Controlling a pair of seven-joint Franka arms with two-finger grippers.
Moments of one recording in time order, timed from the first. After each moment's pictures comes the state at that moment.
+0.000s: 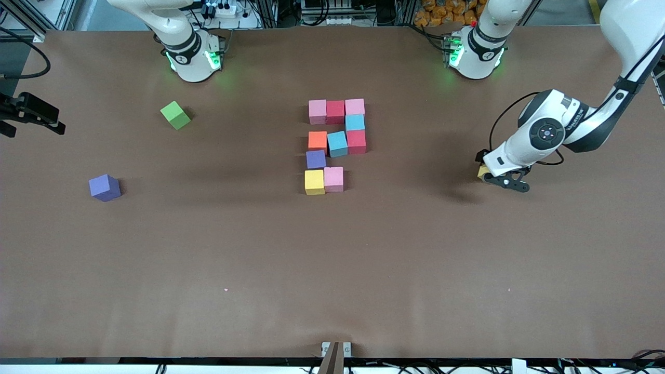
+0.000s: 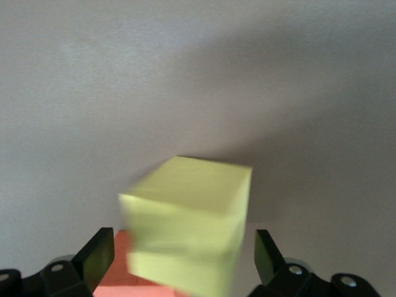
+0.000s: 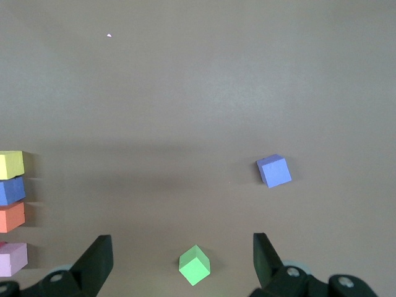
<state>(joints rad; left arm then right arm) 1.05 0.48 -1.11 -2.35 0.74 2.24 -0.25 0.05 0.02 -0.10 -1.45 0.00 1.46 -0.10</state>
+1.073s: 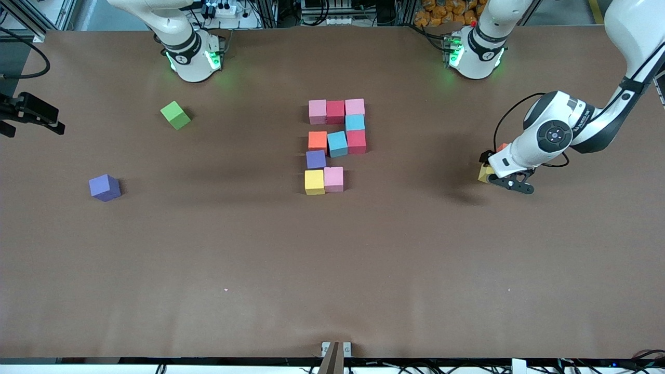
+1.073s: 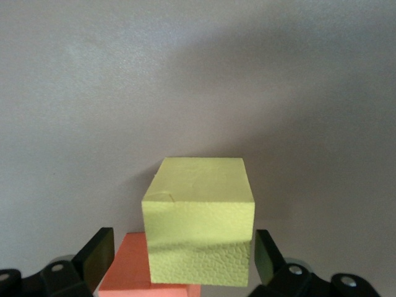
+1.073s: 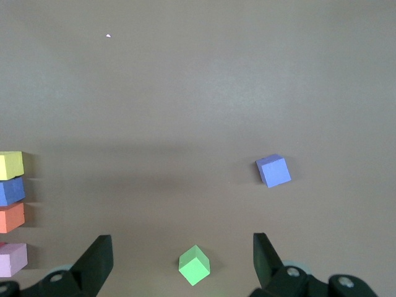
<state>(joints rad) 1.06 0.51 -1.10 -2.34 0.74 2.24 -0.23 0.04 0.02 -0.10 -1.45 0.01 1.46 -0.10</state>
